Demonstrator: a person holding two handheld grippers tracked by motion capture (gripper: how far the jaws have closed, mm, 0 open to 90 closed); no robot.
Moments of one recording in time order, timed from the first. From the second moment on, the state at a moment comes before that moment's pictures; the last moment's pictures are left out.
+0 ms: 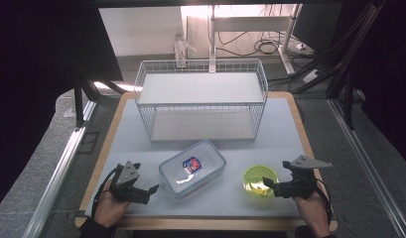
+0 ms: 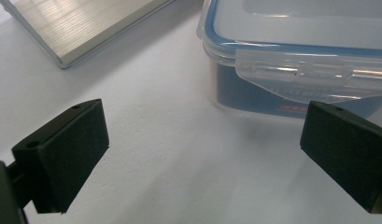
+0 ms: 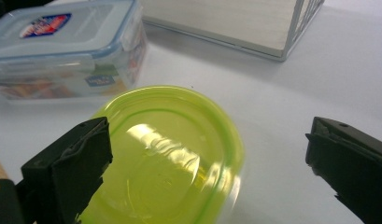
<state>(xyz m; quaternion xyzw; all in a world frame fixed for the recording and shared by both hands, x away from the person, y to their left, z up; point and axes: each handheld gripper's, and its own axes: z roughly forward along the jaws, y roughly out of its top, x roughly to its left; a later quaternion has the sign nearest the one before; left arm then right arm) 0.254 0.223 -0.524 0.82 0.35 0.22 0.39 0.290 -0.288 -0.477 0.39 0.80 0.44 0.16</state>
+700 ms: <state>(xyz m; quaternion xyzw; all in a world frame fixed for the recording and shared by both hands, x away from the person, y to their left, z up) 0.253 0.222 -0.523 0.83 0.35 0.22 0.39 0.286 -0.272 -0.474 0.38 0.81 0.42 0.18</state>
